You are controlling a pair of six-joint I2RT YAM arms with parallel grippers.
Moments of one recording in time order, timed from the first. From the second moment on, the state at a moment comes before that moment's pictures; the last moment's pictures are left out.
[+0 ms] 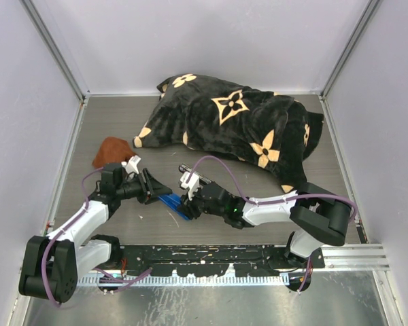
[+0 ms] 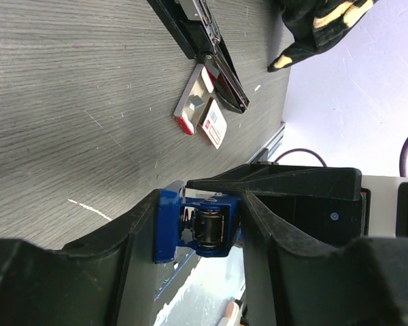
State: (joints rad) left arm -0.16 1.04 0.36 0.02 0.81 -0.86; right arm 1.12 1.56 0.61 0.57 -0.05 0.17
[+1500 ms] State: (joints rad) left arm -0.19 0.89 0.48 0.17 1.12 -0.94; right arm 0.68 1.31 0.71 0.17 -0.94 0.40
